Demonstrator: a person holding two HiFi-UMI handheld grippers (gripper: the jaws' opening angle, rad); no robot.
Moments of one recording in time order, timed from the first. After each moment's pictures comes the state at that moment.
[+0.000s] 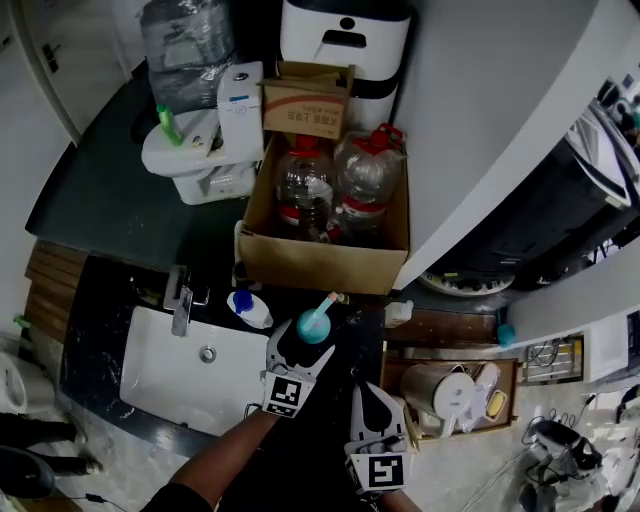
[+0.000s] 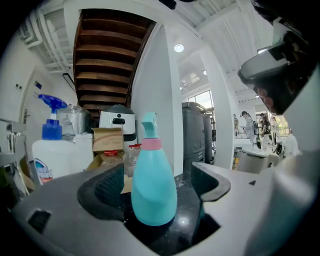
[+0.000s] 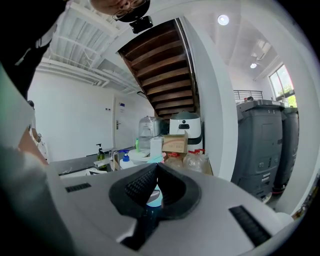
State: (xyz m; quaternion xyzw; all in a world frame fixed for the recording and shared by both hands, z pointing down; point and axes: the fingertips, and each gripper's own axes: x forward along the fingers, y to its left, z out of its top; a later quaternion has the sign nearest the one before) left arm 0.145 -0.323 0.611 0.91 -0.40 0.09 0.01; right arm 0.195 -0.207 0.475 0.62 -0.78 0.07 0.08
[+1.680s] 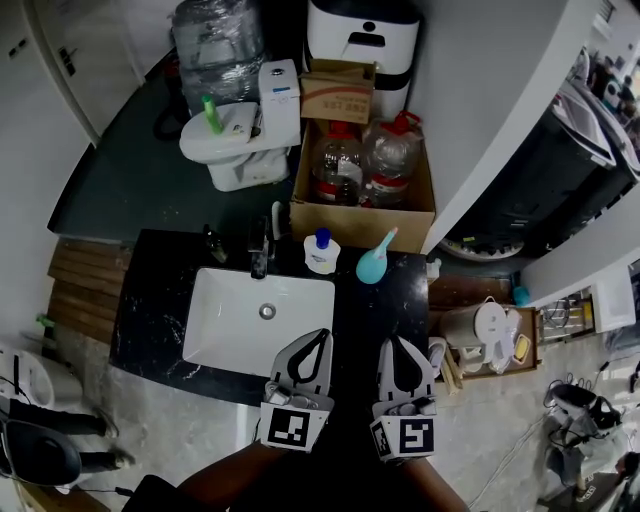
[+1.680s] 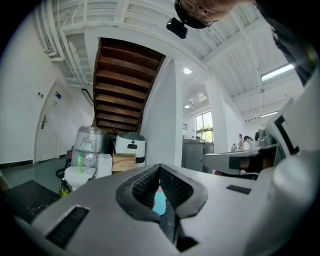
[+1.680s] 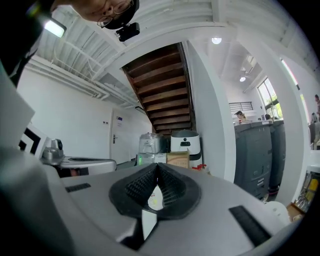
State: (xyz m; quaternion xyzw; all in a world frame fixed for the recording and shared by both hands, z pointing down) left arm -0.034 -0.145 0.379 0.89 -0.45 -0.04 0.04; right arm 0.064 -0.116 0.374 0.66 -0.75 0.02 0.02
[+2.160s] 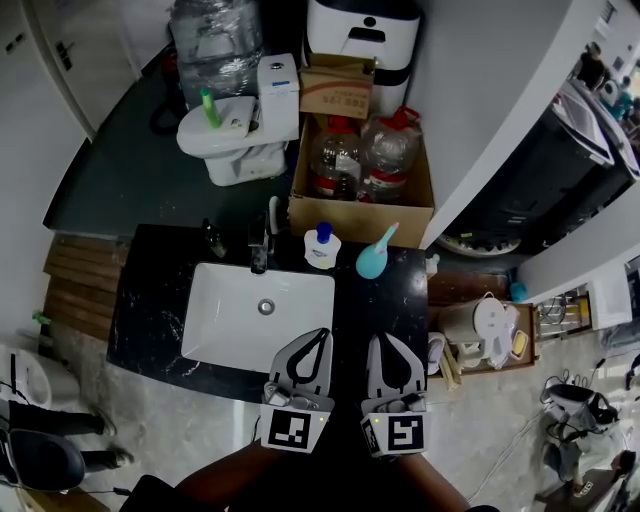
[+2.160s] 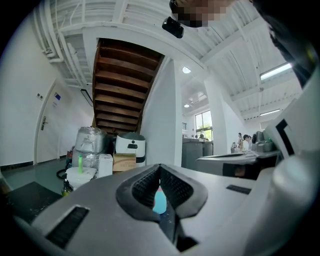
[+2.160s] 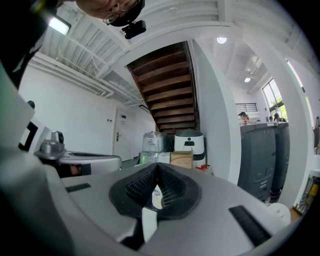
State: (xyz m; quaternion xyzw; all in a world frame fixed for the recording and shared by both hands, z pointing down) left arm -0.041 -0.140 0.376 0.89 -0.45 -0.03 0.04; right arm 0.039 -0.119 0.379 0.65 -0.76 0.00 0.04
